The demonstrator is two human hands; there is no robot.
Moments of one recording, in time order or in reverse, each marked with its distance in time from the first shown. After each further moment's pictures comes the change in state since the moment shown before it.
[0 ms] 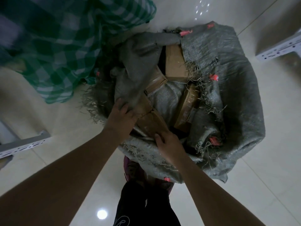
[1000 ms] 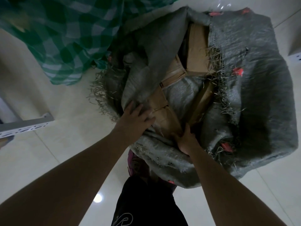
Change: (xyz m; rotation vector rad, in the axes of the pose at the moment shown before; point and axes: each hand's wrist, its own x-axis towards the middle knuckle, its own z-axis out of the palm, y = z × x) left_hand 0.008 0.006 0.061 -0.250 0.131 0.115; right_hand 0.053 0.032 0.018 -0.008 -0.167 0.497
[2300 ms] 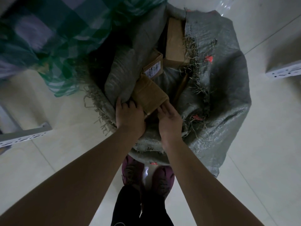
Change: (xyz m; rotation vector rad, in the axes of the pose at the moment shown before) left_hand 0.020 0.011 -0.076 -0.099 -0.052 -0.545; right_hand -0.076 -0.100 -0.035 1.162 0.143 -0.388
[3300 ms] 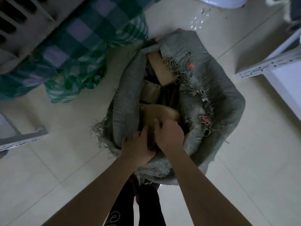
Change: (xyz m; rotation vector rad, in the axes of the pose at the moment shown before) left_hand -0.101 0.037 0.000 -0.620 -0.268 0.150; right_hand -0.073 -0.043 -0.050 -1.288 0.035 -0.404
